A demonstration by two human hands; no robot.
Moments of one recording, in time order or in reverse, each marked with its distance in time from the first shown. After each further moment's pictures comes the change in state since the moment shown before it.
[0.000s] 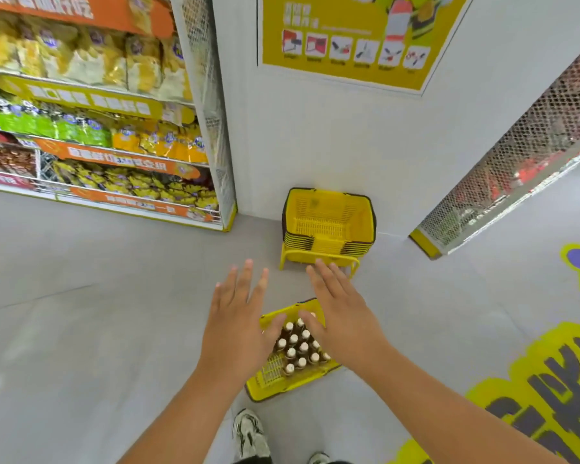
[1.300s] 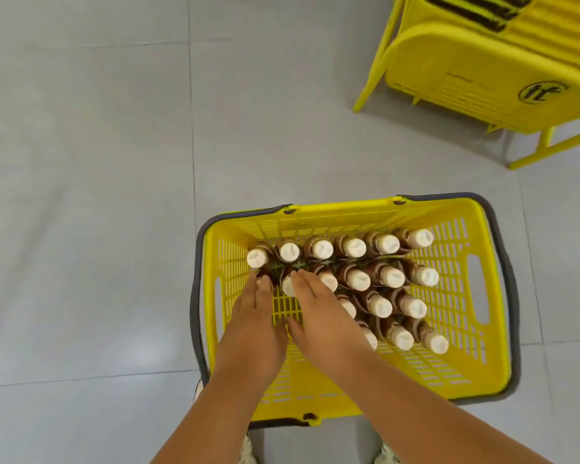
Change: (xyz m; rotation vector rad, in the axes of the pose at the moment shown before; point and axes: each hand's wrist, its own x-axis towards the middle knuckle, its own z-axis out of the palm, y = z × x) left_hand 0.006 -0.150 0.691 -0.392 -0.467 -0.661; right_hand 0.101 0.187 0.688 0.311 -0.697 -0.007
